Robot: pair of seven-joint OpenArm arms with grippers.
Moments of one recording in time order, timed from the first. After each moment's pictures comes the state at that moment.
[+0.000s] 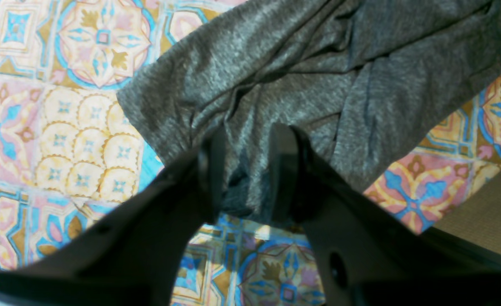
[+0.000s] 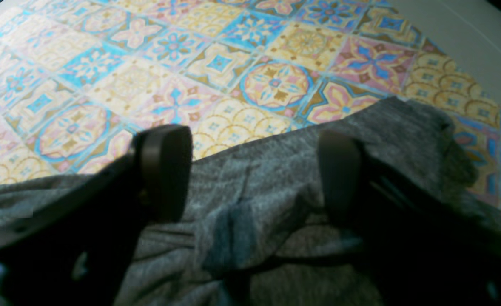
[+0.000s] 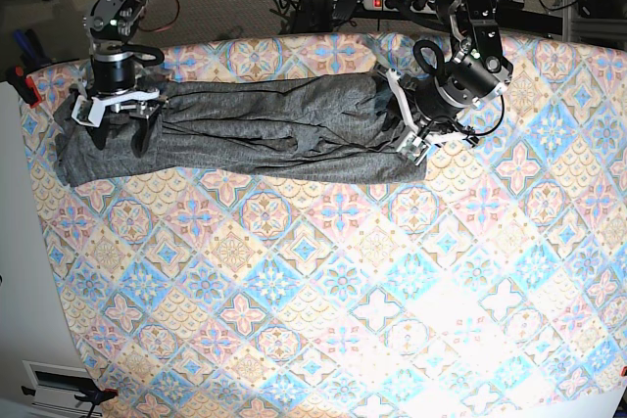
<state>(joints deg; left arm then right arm) 16.6 1.6 -9.2 117.5 -9.5 -41.0 56.8 -19.3 -6.8 40.8 98.9 8.6 34.8 -8.2</state>
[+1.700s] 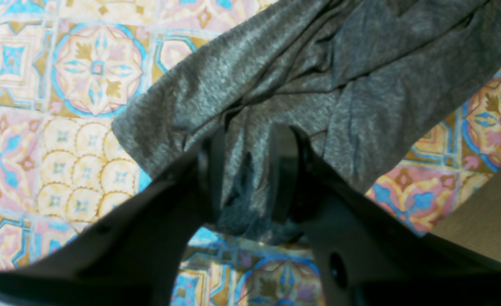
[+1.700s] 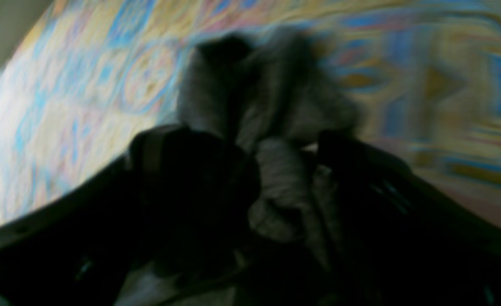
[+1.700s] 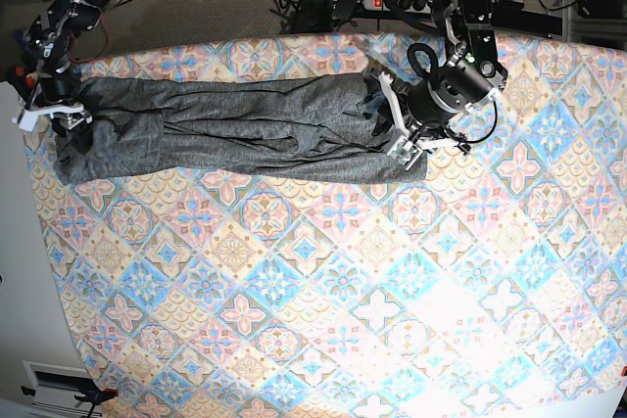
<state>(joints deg) 15.3 1.5 -7.1 117.5 -9.4 -41.0 56.8 -4.5 13.1 57.4 65.1 32.2 44.1 -32.5</state>
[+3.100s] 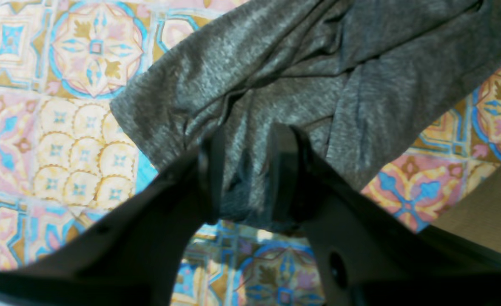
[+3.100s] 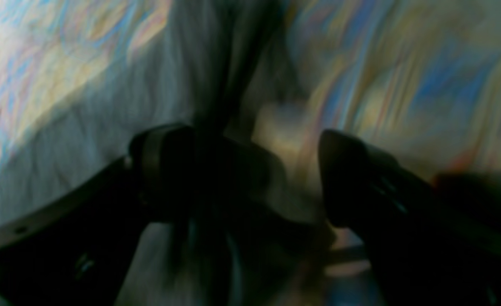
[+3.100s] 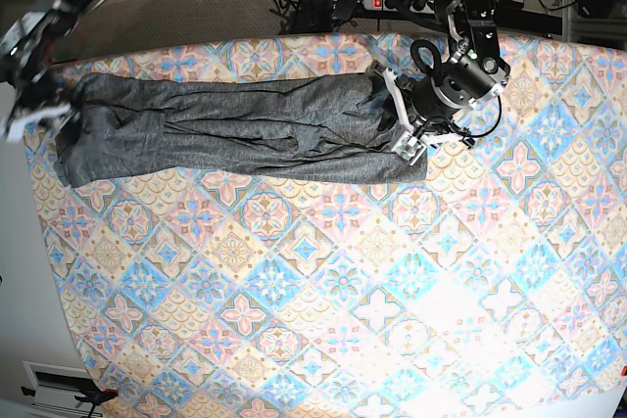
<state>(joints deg) 16.6 1.4 -7.5 117.5 -9.4 -41.0 56.8 -1.5 20.0 56.8 67.7 27.8 44.3 -42.1</state>
